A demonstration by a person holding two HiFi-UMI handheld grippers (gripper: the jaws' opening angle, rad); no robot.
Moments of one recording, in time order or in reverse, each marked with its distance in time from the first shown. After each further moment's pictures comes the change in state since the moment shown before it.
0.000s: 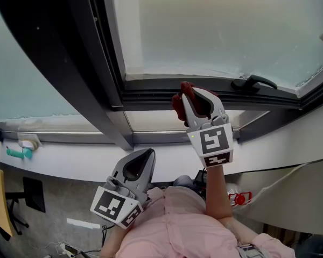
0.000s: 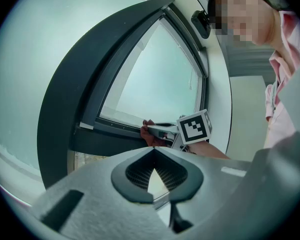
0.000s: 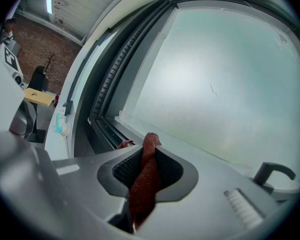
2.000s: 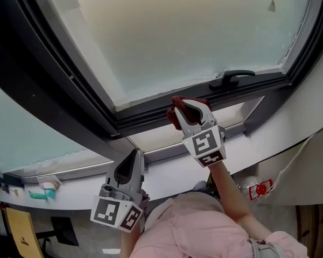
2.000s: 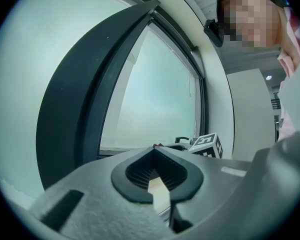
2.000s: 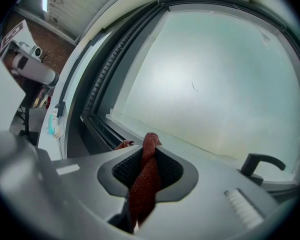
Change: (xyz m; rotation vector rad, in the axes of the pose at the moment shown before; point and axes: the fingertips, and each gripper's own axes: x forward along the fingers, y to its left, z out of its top) left arm 0.007 0.007 0.078 0.127 -0.054 0.025; right arm -0.013 -0.025 -0.015 0.030 -0.017 -0.081
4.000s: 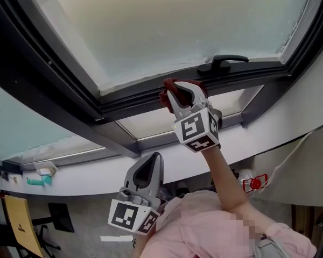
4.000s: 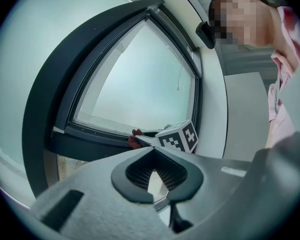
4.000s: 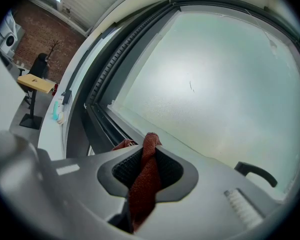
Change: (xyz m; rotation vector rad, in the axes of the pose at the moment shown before) left arm 0.009 -0.097 -0.056 -0.101 0.010 -0.025; right arm -0.011 -0.021 -0.011 -0.139 0.038 0.021
